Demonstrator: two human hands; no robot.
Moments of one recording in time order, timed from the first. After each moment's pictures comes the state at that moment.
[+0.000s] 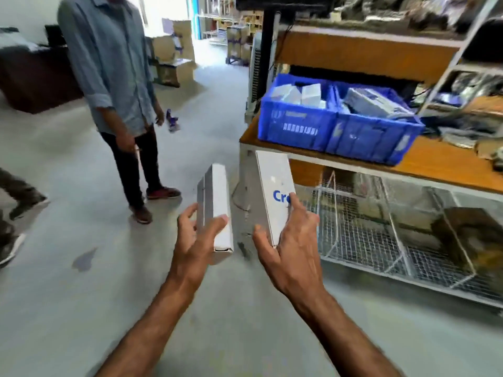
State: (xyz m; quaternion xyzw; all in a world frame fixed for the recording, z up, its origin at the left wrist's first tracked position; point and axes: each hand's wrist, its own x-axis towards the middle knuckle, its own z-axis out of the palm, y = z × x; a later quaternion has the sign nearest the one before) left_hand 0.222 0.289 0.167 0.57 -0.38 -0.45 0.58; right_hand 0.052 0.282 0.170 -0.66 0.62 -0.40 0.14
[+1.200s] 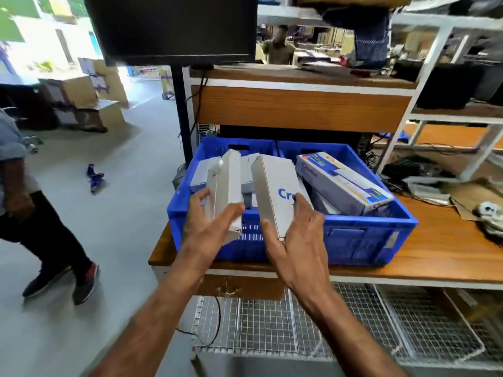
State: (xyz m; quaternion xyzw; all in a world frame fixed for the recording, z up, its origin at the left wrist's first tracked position) left_hand 0.052 -0.264 0.247 0.51 -0.51 -0.46 0.52; right_hand -0.112 -0.212 0.234 -0.59 0.70 -0.40 0.07
